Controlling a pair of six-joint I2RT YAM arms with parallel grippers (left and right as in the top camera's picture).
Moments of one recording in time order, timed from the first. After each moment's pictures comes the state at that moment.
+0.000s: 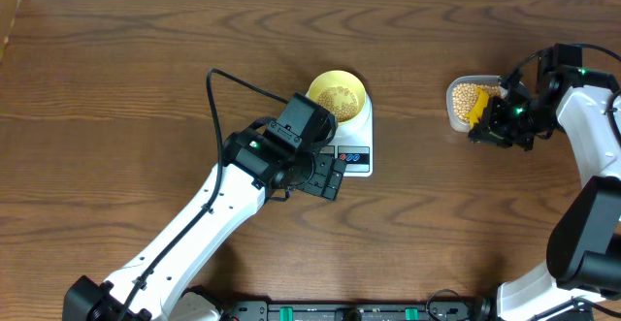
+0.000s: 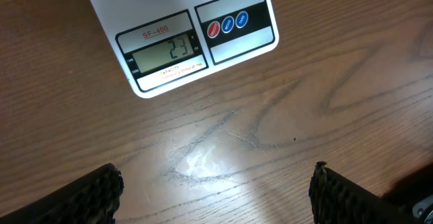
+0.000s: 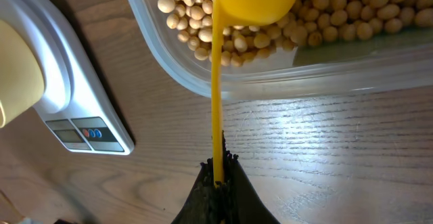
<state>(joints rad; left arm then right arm) -0.61 1.42 1.14 -0.93 0.15 -0.24 -0.20 1.78 1.32 -1.06 -0.45 0.11</state>
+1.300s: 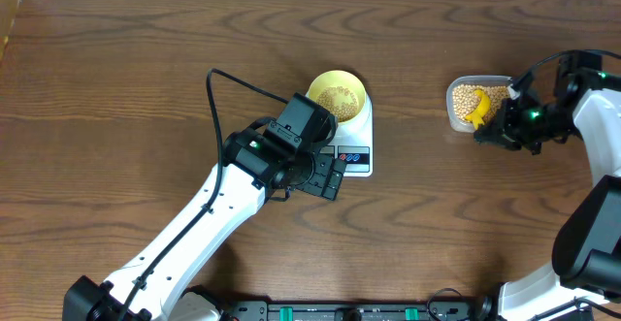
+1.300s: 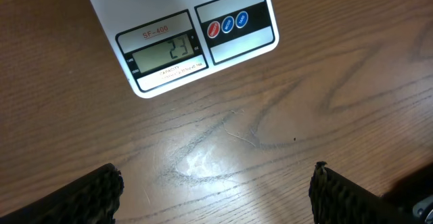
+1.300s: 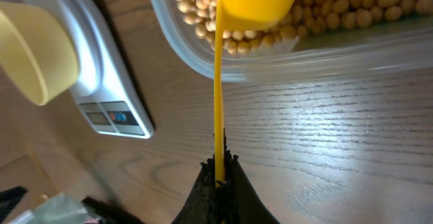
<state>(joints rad) -0.61 1.42 1.14 -0.93 0.15 -0.24 -0.29 1.78 1.32 -1.11 -0.59 0.01</state>
